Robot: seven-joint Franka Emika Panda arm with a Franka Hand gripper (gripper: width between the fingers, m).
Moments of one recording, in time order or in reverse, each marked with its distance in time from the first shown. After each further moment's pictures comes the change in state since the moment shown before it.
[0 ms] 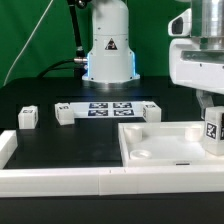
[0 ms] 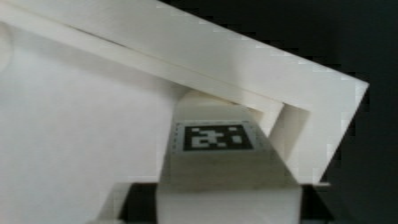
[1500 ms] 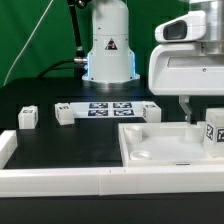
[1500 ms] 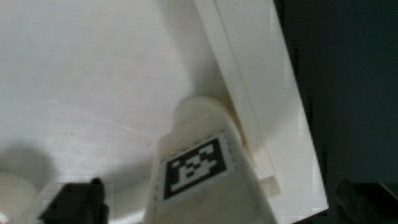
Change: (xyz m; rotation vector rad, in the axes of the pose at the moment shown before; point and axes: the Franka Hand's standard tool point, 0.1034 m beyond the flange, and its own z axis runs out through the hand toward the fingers) arm -0.004 0.000 0.002 -0.023 -0.039 -1.011
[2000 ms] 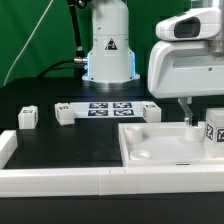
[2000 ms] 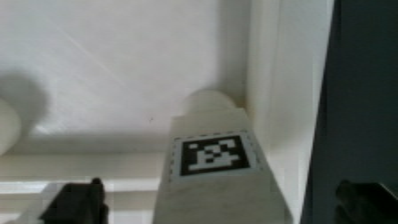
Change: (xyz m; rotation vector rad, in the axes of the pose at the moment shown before) arm 0.002 0.002 -0.001 -0.018 -0.001 -0.279
